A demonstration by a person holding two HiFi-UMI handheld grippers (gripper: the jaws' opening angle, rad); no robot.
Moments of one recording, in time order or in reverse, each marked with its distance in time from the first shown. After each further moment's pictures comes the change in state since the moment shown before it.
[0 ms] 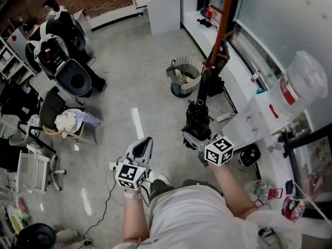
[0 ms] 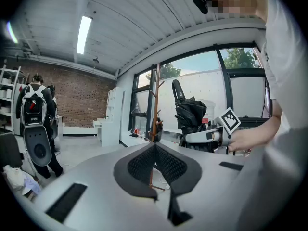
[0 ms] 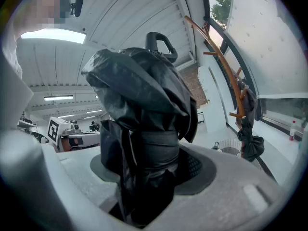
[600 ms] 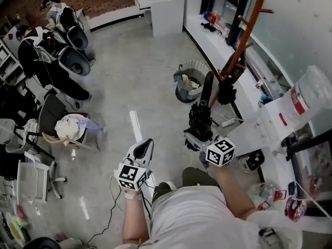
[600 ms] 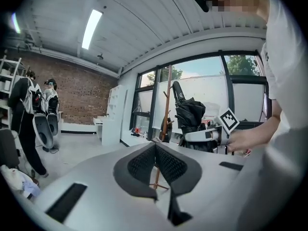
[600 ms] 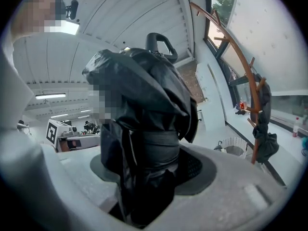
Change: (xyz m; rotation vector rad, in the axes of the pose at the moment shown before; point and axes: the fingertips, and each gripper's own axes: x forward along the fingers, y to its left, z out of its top) left arm -0.017 0.127 -0.015 -0.033 0.006 -0.034; right arm 0.119 0.026 -0.008 0.027 0.014 -0.051
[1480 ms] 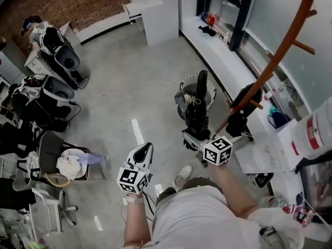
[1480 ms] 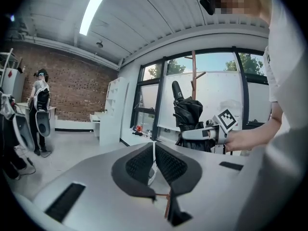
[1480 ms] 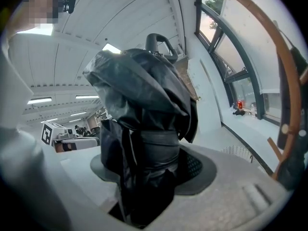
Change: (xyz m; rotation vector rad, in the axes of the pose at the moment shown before) left arm 0.239 0.160 0.051 -0.022 0.057 -0.021; right arm 0.190 -0.206 0.098 0.056 -0.001 -0.055
